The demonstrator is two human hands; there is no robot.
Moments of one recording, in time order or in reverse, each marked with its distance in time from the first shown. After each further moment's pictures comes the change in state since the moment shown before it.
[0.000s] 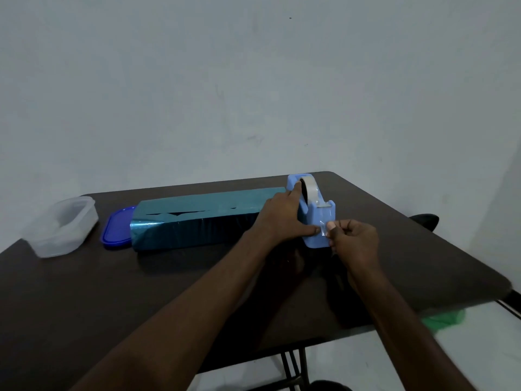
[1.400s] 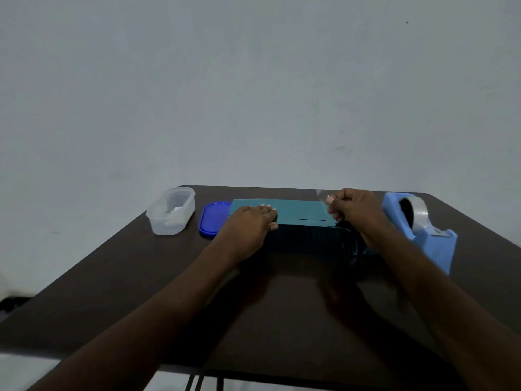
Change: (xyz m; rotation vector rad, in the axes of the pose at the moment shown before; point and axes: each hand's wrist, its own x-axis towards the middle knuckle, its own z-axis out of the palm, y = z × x) left_hand -0.128 -0.155 -0.095 0.429 0.045 -0.149; right_hand 0.033 -0.056 0.146 -0.023 -0.594 -0.170
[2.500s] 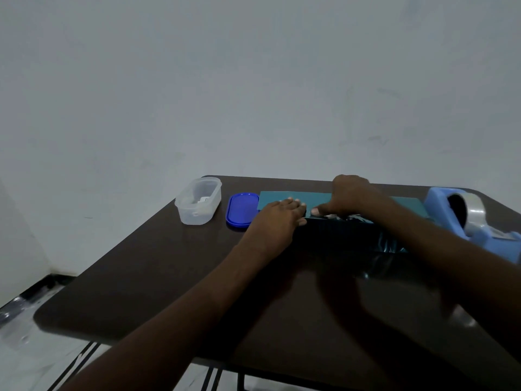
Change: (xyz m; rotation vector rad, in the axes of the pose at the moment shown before) left_hand -0.002 -0.007 0.007 -0.066 0.026 -0.038; right_hand 0.044 -0.036 0.070 -1.156 -0.301 -0.122
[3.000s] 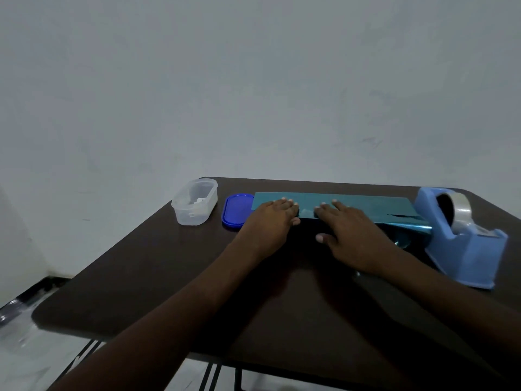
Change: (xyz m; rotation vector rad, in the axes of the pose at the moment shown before) left_hand -0.005 0.005 -0.005 0.018 -0.009 -0.004; right_hand -0.078 0.012 0.042 -0.050 0.164 -0.320
